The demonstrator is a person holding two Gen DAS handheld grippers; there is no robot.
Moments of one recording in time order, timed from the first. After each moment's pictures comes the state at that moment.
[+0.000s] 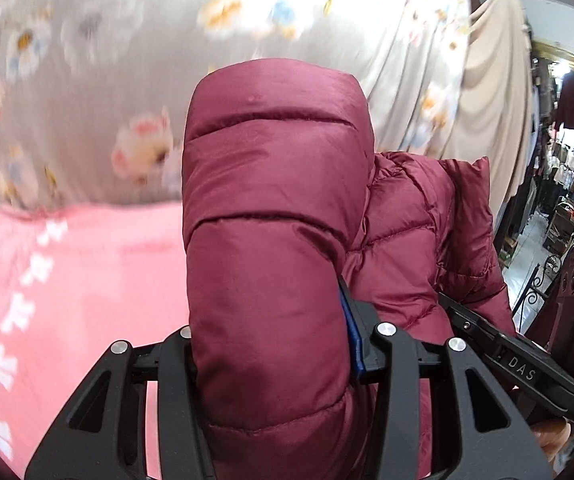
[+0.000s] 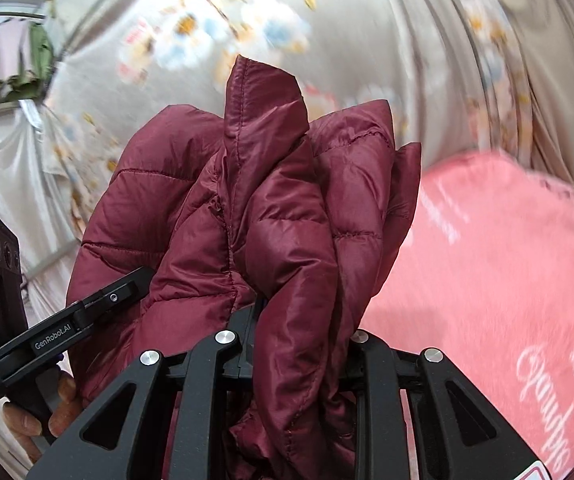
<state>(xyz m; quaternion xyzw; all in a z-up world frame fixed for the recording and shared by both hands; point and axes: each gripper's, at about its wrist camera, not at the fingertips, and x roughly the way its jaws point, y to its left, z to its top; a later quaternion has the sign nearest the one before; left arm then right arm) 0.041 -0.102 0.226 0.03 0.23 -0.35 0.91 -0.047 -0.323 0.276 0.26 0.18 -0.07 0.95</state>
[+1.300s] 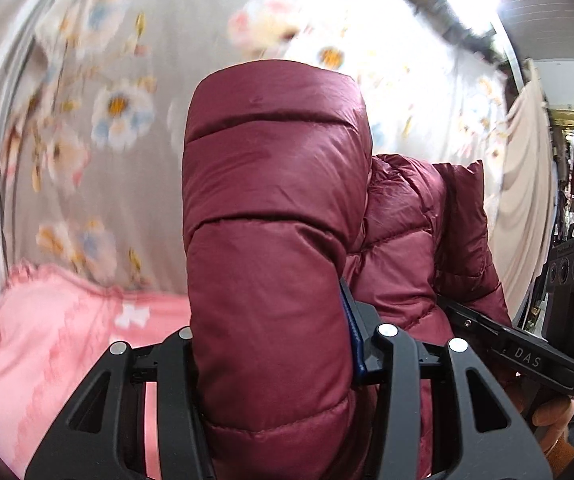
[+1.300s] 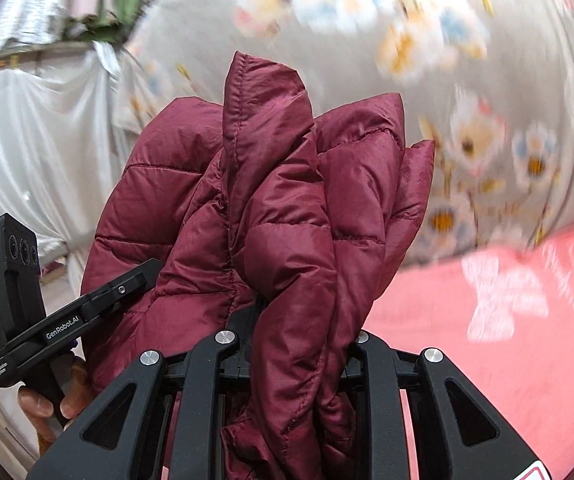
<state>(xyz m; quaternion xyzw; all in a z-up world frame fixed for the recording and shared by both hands) 0.139 0.086 0.294 -0.04 0.13 -0.30 0.94 0.141 -0.192 0.310 0.20 0.21 0.07 0.95</state>
